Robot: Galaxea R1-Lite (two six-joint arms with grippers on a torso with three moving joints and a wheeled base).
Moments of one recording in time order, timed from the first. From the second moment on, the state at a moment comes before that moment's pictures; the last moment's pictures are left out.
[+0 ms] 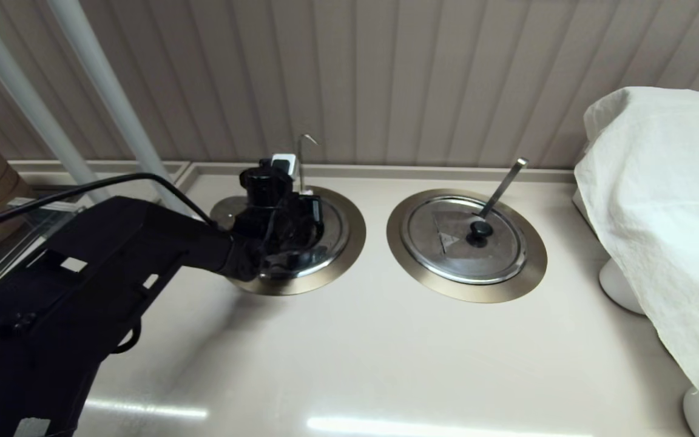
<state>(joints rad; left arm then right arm) -0.39 2.35 -1.61 -0.70 0.17 -0.04 0.00 0.00 0.00 0.00 0.00 0.00</state>
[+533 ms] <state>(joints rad) -0.39 2.22 -1.58 -0.68 0.28 -0.05 0.00 0.00 0.00 0.00 0.00 0.00</state>
